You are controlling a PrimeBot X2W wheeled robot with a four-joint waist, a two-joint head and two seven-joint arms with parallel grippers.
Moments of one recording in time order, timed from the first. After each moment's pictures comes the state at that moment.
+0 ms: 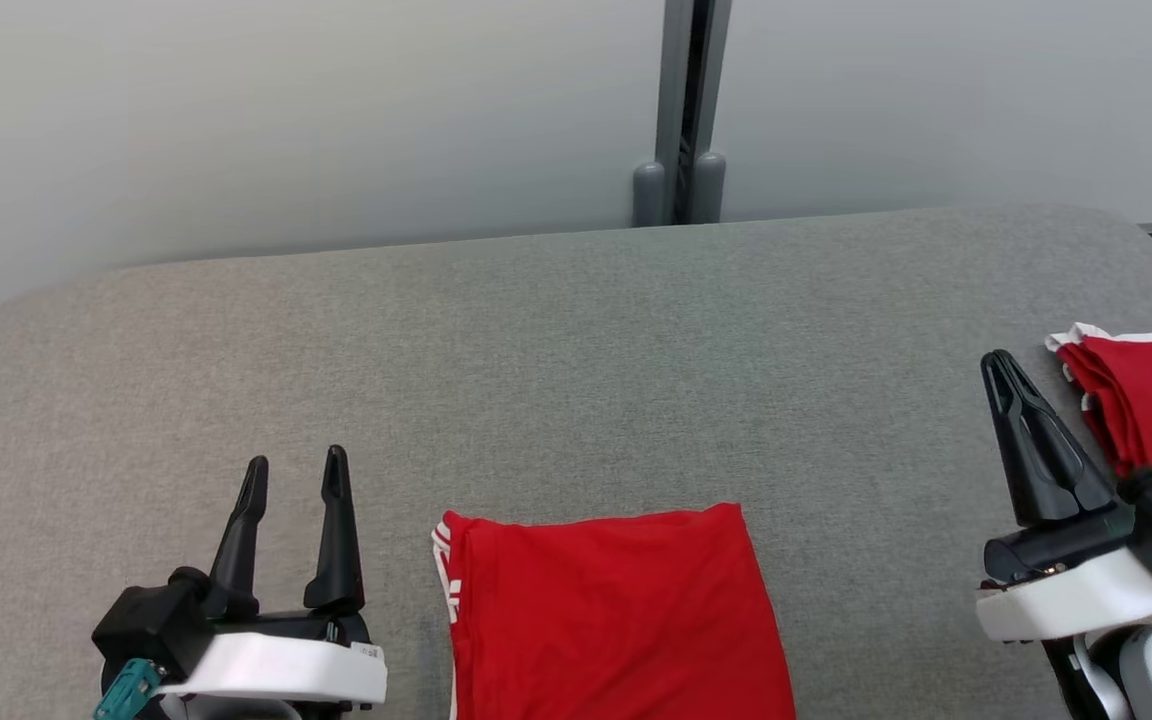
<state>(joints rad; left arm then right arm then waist) 0.00 0.05 -0.13 0.07 -0.42 0.06 -0.26 -0.17 -0.24 0.15 0.07 0.18 0.13 -0.26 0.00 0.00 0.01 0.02</state>
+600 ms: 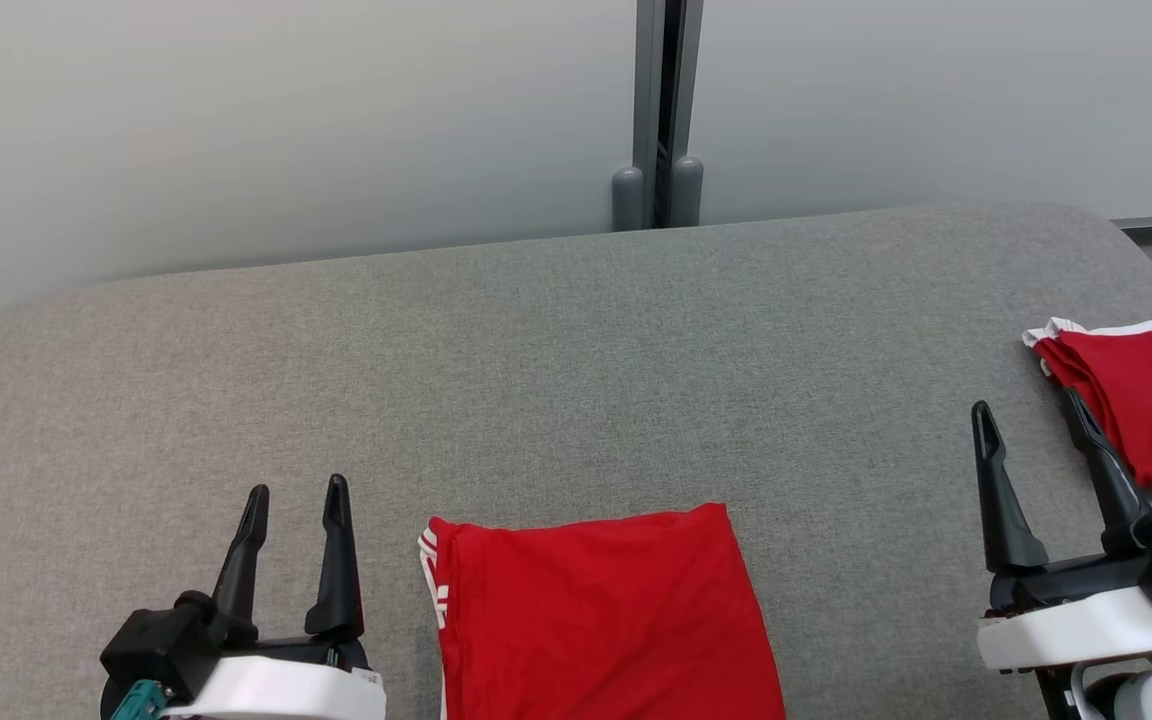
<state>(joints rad) 0.04 0.05 -0.12 0.08 -0.40 0.06 -0.26 -0.06 -0.10 0.00 0.05 0.11 0.13 -0.26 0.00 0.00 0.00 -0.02</state>
